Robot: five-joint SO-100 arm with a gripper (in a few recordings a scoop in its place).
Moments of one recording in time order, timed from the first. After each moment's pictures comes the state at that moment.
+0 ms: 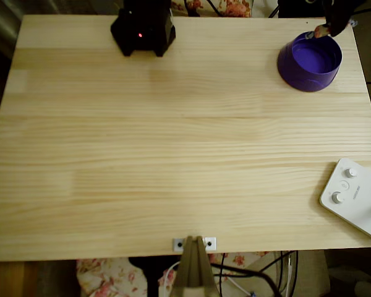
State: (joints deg) arm -76.3 83.5 74.2 64.6 -9.7
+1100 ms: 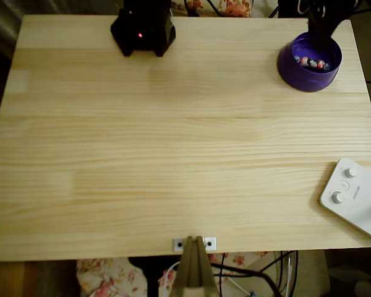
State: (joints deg) arm -75.4 80.2 74.2 70.7 -15.6
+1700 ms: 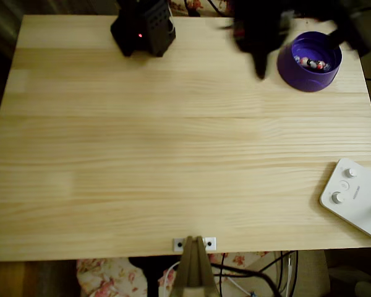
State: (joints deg) arm -37.6 116.4 94.7 77.3 -29.9
